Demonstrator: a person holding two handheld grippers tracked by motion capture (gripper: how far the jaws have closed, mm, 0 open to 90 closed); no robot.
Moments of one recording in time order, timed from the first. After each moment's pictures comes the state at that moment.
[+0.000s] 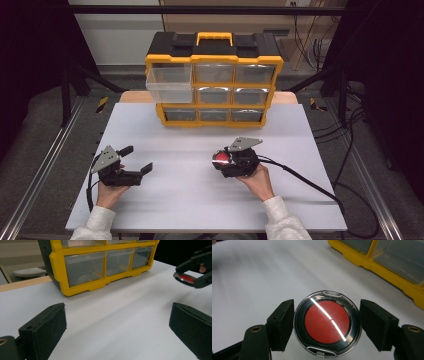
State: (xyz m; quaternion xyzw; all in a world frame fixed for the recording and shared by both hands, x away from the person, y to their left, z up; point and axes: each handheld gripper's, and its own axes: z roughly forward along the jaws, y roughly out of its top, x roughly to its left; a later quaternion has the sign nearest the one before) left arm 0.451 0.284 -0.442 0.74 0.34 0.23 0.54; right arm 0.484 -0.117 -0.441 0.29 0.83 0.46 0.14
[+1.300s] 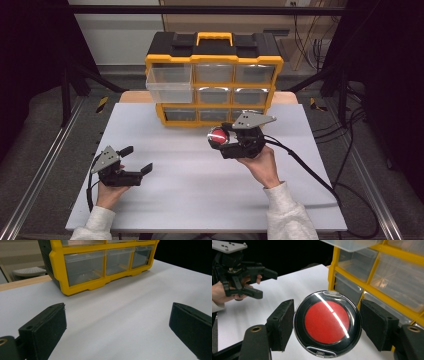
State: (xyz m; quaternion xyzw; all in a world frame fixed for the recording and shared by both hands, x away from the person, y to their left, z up) left arm 0.451 0.284 -0.443 0.74 0.34 0.23 0.54; right arm 0.478 -0.115 -0.339 0.25 0.80 0.52 0.17
